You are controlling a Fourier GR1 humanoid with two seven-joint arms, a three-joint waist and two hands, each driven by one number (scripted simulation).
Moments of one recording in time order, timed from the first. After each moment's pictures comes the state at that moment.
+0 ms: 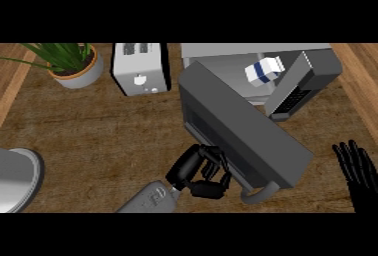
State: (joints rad) left arm -0.44 0.00 -0.77 -0.97 0.09 0.26 -0.44; right arm 0.21 -0.28 -0.15 -1.46 -0.13 0.38 -0.73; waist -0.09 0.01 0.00
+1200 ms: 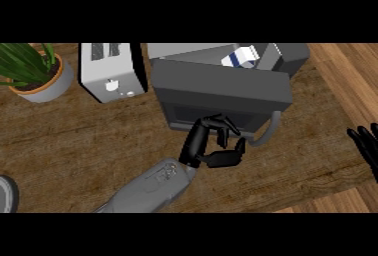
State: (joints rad) left arm -0.70 0.00 -0.89 -0.90 0.61 0.63 -0.51; right arm 0.17 -0.42 -0.14 -1.77 -0.30 0.52 -0.51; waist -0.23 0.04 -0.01
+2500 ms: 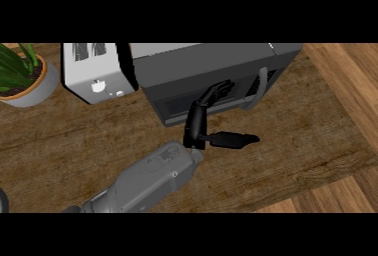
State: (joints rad) left arm -0.83 0.00 -0.87 -0.86 0.90 0.78 -0.56; right arm -0.07 -0.62 -0.31 -1.81 -0.10 0.38 -0.50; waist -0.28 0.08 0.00
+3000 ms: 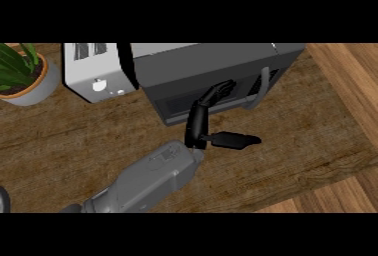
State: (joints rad) left arm -0.85 0.00 -0.89 -0.85 0.95 0.77 -0.61; right arm -0.12 -0.58 -0.29 -1.76 -0.17 0.40 -0.49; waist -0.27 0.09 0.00
